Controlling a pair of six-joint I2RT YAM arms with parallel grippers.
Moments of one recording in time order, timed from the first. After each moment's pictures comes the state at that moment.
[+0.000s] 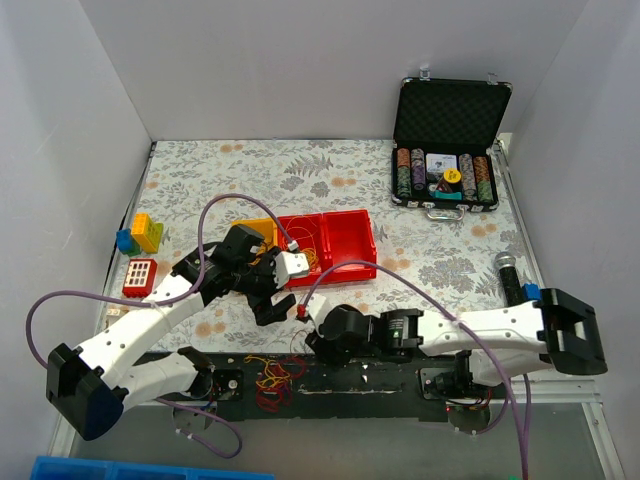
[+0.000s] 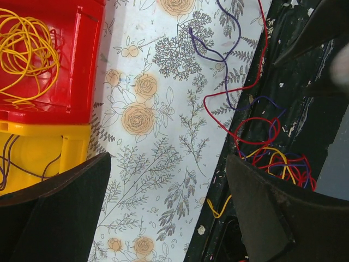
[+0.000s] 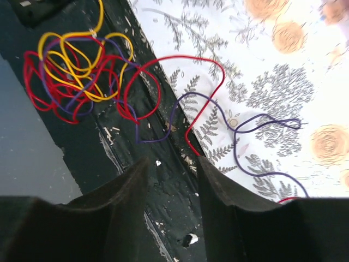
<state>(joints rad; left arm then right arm) -0.66 1.05 0.87 -0.80 0.45 0.48 1.48 1.31 0.76 -0.28 0.13 0.37</state>
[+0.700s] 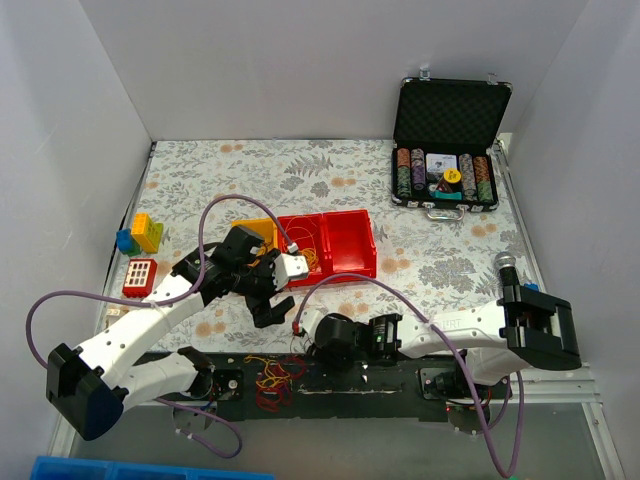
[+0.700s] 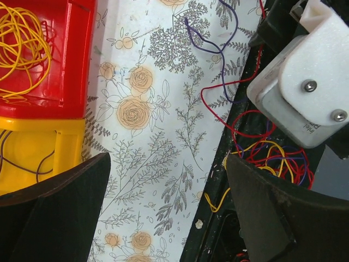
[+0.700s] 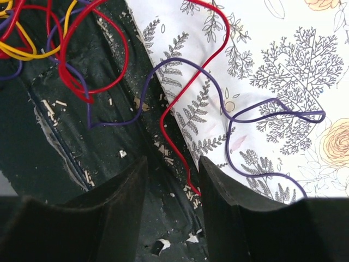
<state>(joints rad) -0.66 1.05 0.87 -0.83 0.45 0.49 1.48 1.42 0.72 -0.27 0.12 0.25</state>
